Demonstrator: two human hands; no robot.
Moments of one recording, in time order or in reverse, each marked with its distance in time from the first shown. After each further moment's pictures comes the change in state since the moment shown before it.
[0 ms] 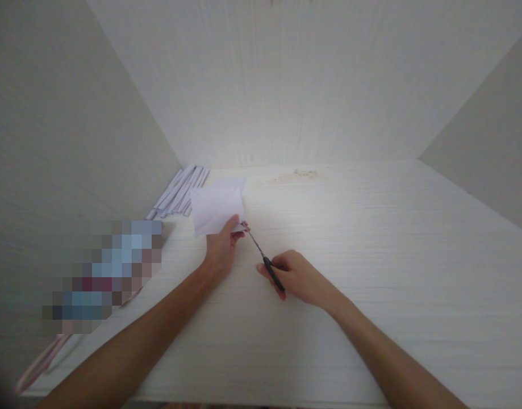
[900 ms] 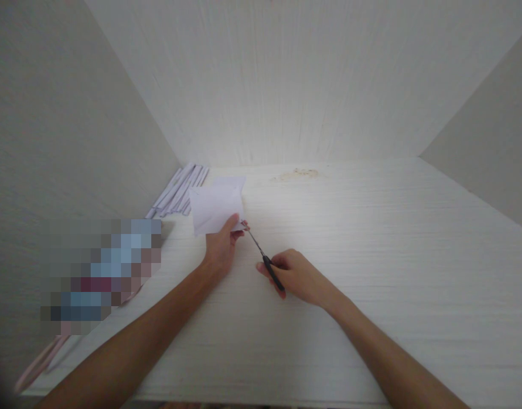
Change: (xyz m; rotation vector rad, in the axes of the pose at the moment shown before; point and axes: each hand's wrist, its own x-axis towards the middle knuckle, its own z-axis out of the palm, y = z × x) left_hand 0.000 0.000 0.001 0.021 0.017 -0.007; right_hand 0.001 -0.001 0.000 -0.037 0.015 0.003
